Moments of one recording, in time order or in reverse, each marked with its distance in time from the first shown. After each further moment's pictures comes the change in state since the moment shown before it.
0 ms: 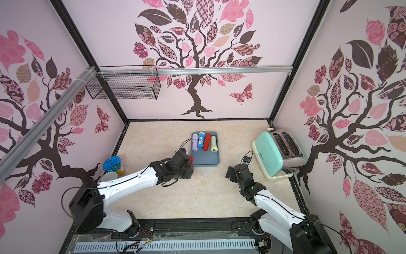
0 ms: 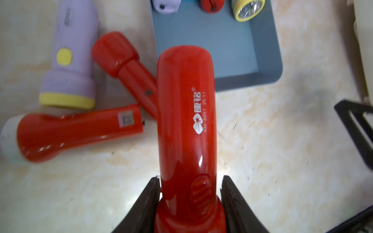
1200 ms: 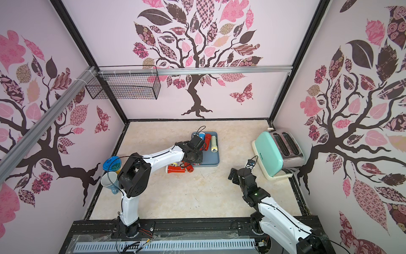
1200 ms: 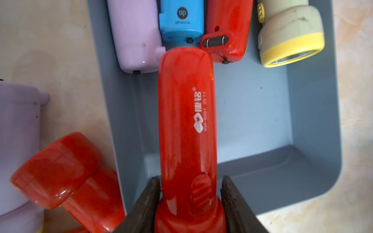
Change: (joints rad) left arm 0.095 0.475 0.443 -0.120 0.017 0.091; right arm 0.000 -0.129 -0.067 -0.007 0.040 0.019
